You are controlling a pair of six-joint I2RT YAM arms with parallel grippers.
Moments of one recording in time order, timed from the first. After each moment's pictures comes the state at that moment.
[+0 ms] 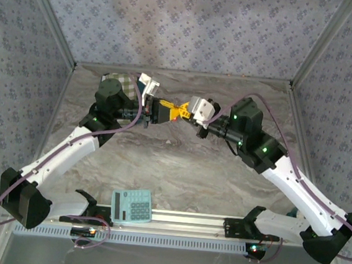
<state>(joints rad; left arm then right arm) -0.55 1.21 1.06 0.20 0.97 -0.56 0.79 1.09 1.22 -0.25 -0.26 -0.55</state>
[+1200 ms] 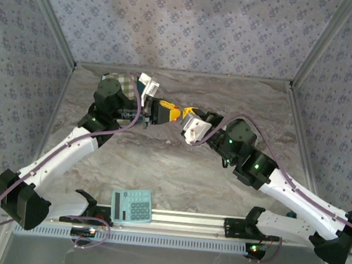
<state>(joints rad) -0.57 1.20 1.08 0.19 0.98 -0.55 0.95 1.00 1.00 -0.01 0.14 -0.80</state>
